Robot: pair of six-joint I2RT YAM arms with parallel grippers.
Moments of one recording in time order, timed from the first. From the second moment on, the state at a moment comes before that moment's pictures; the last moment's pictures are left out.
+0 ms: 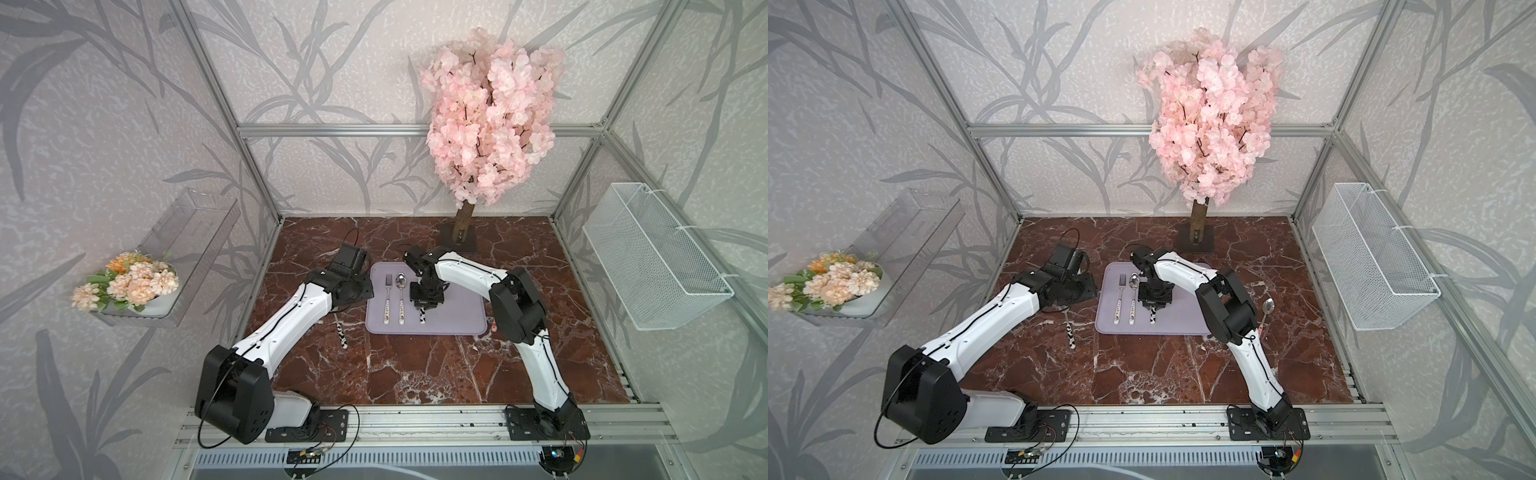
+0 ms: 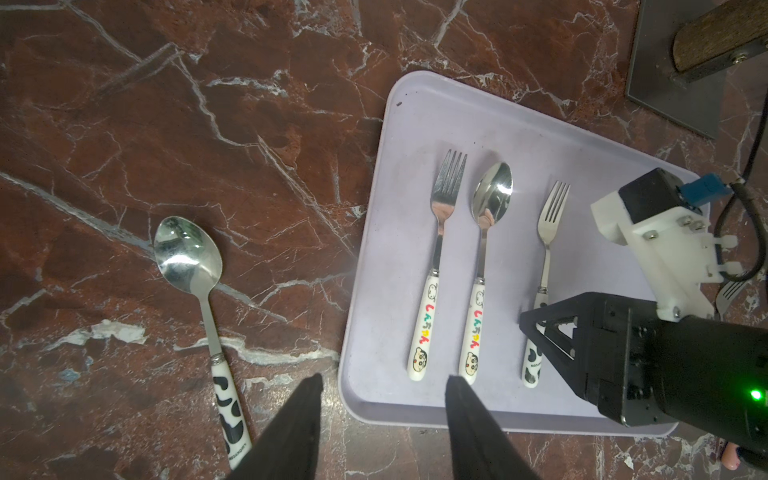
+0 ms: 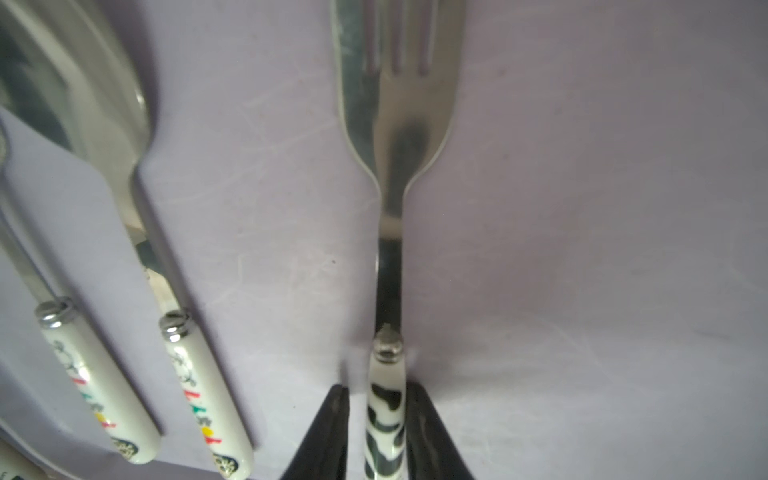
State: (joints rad) left arm -0.39 1.37 1.06 -0.74 -0.06 -0.61; right arm 0.69 2.26 1.79 -1.03 -0.14 0.73
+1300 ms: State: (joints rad) left arm -0.22 1.56 0.83 -0.78 -0.04 -0.76; right arm 0.56 1.61 1.19 -0.76 -0.08 0.71
